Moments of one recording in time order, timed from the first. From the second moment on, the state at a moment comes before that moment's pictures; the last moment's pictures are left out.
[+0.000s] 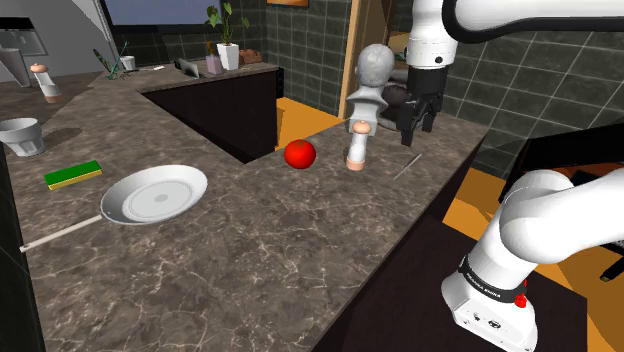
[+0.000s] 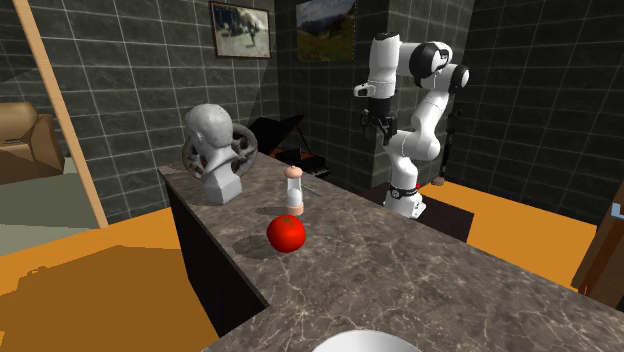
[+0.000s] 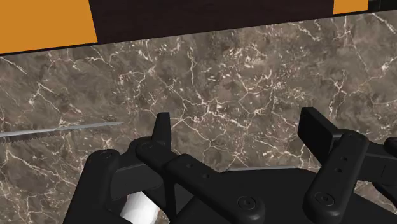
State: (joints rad) arm 0.02 -0.81 0.07 -2.44 -0.03 1.51 0.14
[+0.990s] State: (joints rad) arm 0.01 -0.39 0.00 -2.31 -0.04 1.91 0.01
